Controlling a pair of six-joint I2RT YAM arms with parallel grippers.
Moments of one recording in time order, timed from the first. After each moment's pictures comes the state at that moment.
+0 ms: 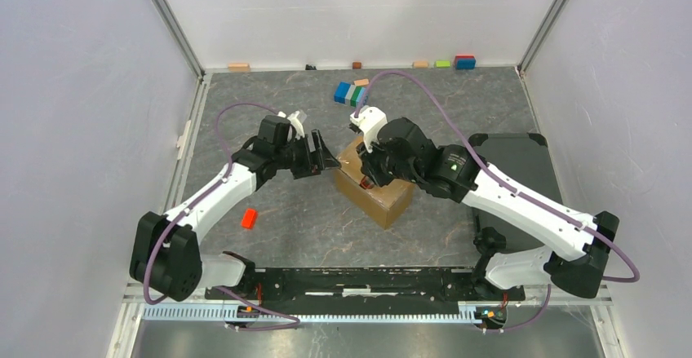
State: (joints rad) left arm -0.41 1.30 0.86 -0.30 0.40 -0.64; right arm 0.99 1.30 1.35 -0.68 0.16 0.12
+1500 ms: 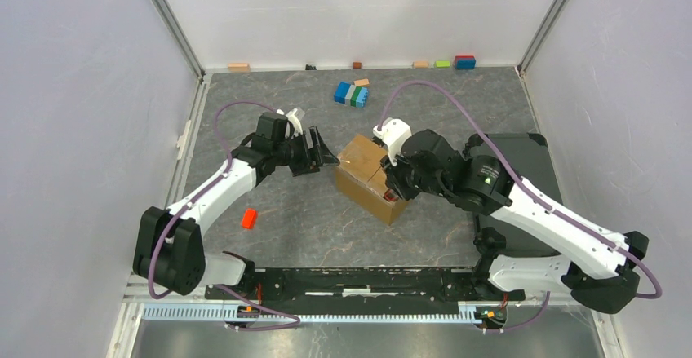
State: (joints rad) left arm -0.36 1.34 0.88 -0.29 0.43 -0.63; right arm 1.00 1.15 1.32 -0.88 0.18 0.13
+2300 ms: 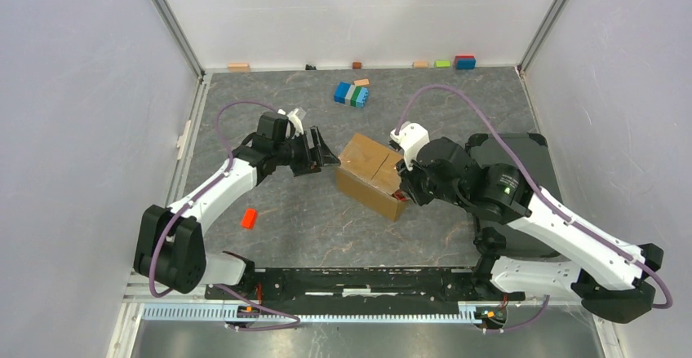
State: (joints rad) left arm -0.36 1.35 0.89 -0.29 0.45 -0.63; right arm 1.00 1.05 1.27 -0.95 0.24 0.16
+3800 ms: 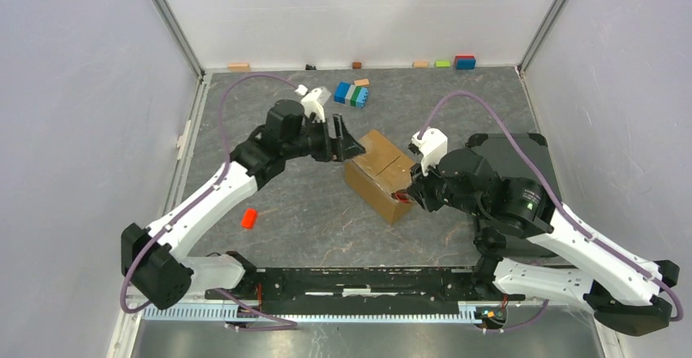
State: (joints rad) left arm -0.58 1.23 1.10 -0.34 0.34 -0.57; right arm 1.00 0.91 1.18 -0.90 0.24 0.22
